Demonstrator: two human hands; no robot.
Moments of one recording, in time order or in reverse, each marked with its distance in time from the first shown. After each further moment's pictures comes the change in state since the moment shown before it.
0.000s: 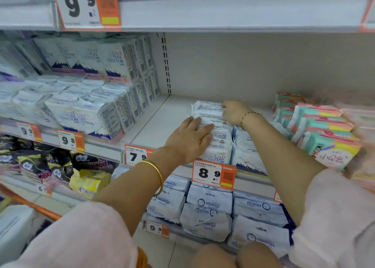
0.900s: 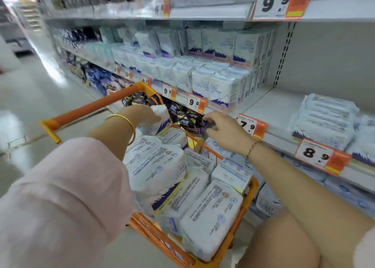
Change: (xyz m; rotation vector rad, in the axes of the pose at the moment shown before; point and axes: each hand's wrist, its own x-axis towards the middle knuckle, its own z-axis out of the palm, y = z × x) left_hand -0.316 -0.166 -0.127 0.284 -0.309 -1.047; right_hand -0.228 -0.252 0.078 0.313 -0.156 -0.717
